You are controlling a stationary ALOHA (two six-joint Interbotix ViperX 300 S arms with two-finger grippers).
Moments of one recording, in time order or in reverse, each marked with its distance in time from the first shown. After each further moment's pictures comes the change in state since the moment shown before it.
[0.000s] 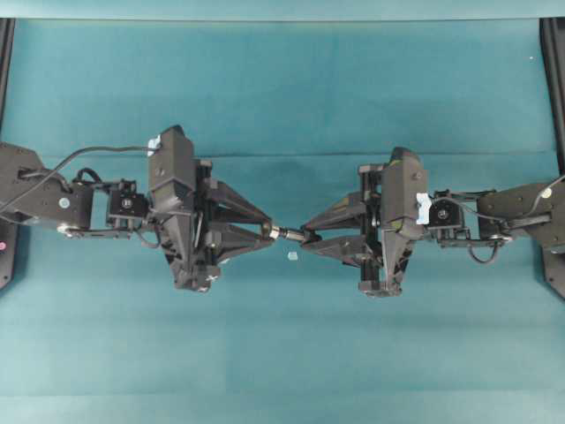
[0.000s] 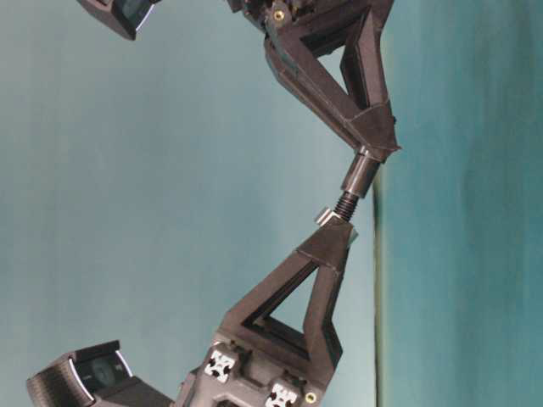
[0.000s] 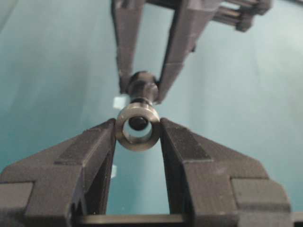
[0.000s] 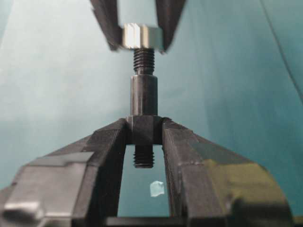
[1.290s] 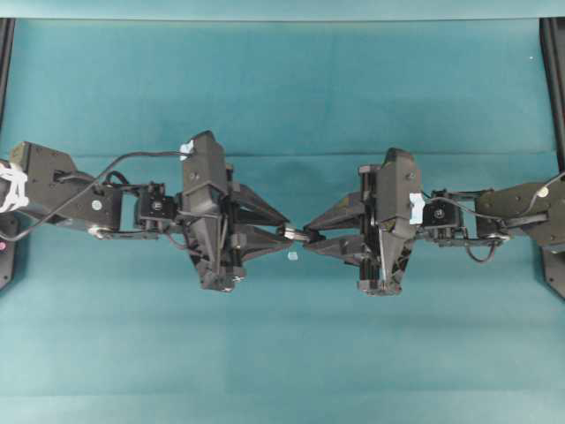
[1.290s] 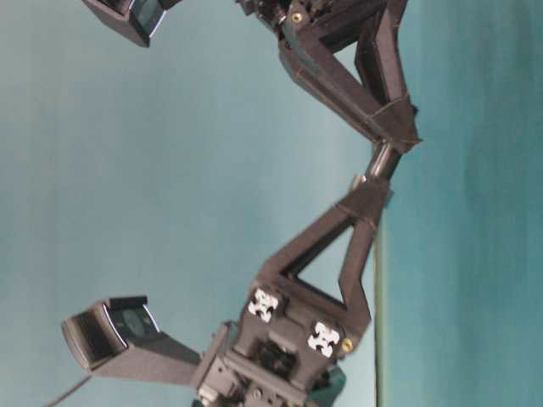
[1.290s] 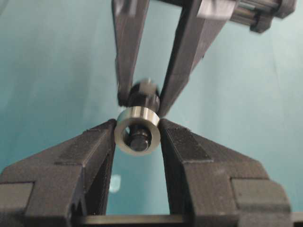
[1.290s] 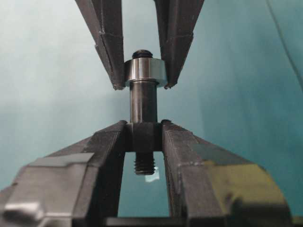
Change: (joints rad) left arm 0.002 0.121 -0.097 0.000 0.002 0.012; right arm -0.003 0.011 -0.006 -0.002 0.040 0.000
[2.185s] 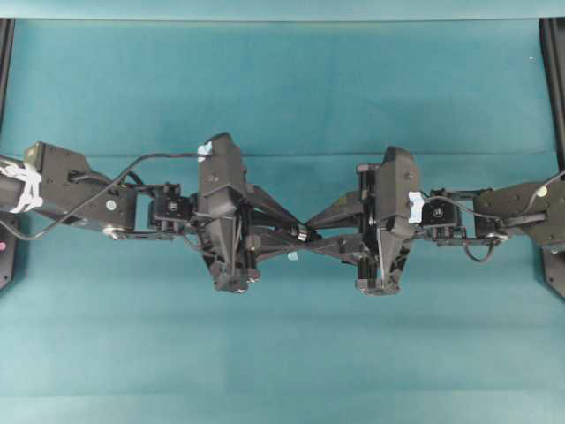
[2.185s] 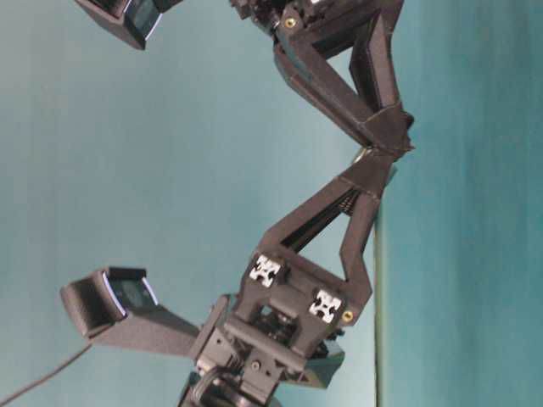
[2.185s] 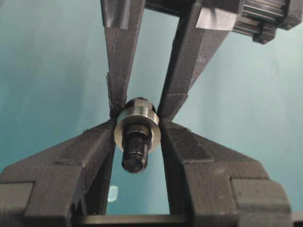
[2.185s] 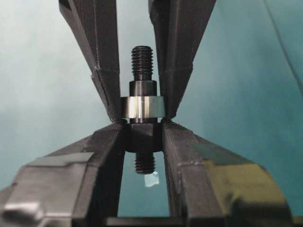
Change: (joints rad) left arm -0.002 0.031 -0.063 0.000 0.084 0.002; right arm -0.003 0.003 -0.005 0.000 -0.002 0.000
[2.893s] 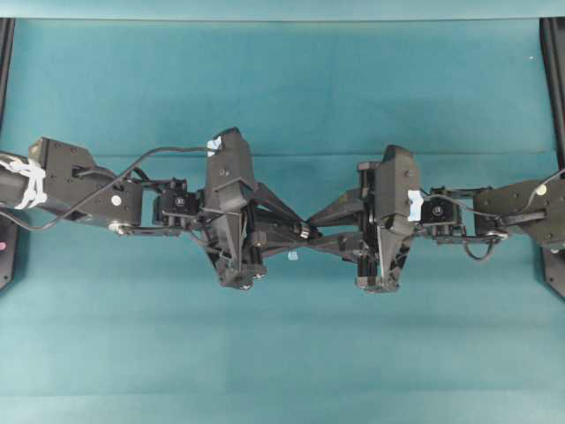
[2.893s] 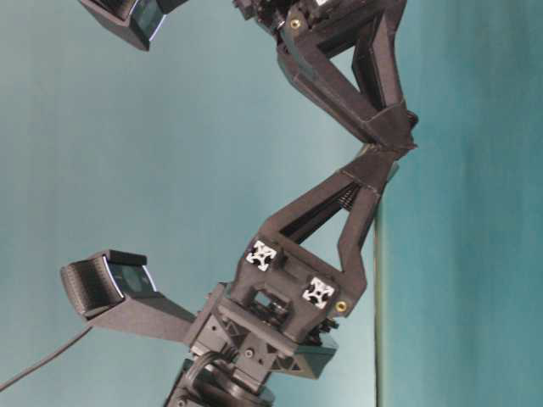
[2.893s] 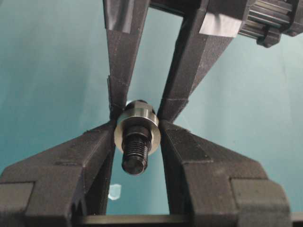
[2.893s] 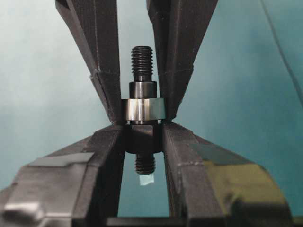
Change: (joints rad) left arm 0.012 -0.009 -0.020 0.000 0.032 -0.011; right arm -0.006 0.000 0.000 0.000 0.000 -0.006
